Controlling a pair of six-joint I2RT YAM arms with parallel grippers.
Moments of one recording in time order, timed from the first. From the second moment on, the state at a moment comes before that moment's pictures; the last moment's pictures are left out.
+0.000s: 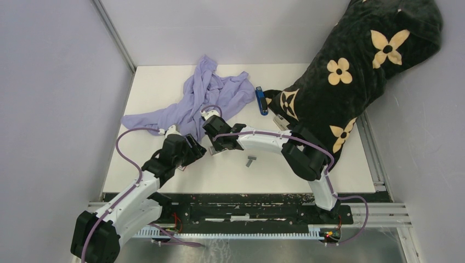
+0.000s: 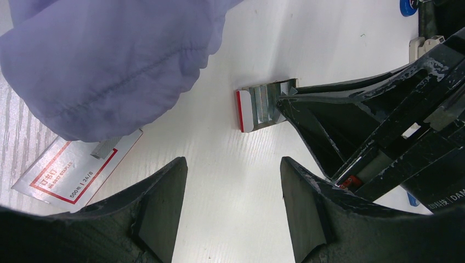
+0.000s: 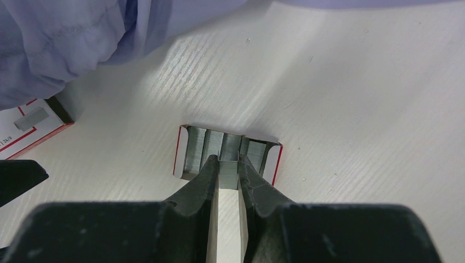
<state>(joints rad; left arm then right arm) -0.42 0.85 0.40 -0.26 -0.08 -0.83 1.01 2.08 1.51 -0.33 0.25 0.37</state>
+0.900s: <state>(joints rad) -0.42 0.84 0.40 -0.26 -0.08 -0.83 1.01 2.08 1.49 -0.33 0.25 0.37</state>
